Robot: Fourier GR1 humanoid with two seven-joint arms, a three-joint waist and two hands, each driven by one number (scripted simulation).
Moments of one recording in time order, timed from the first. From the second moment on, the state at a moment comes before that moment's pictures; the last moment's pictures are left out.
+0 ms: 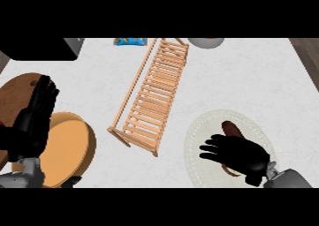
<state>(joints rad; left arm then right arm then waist) -0.07 0.24 0.01 -1.67 0.08 0.21 0.14 -0.14 -0.44 0.46 -1.48 1.26 0.32 -0.59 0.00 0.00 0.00</state>
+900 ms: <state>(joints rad) -0.07 0.20 0.02 -1.71 0.03 0.19 0.18 -0.19 -0.40 0.39 -1.39 1.30 0.20 -0.81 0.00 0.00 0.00</state>
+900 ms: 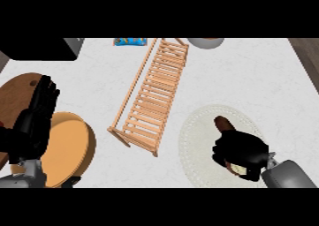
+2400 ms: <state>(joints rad) -0.09 0.18 0.05 -1.66 0.02 0.16 0.15 -0.57 -0.34 -0.11 -1.71 0.28 0.82 -0.11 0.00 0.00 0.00</state>
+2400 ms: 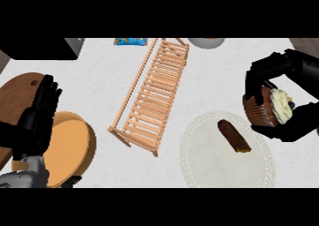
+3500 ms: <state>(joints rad) -0.10 0.16 0.06 -1.70 -0.01 0.14 0.19 -0.87 -0.07 0.00 -1.13 0.50 0.40 -0.25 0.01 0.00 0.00</state>
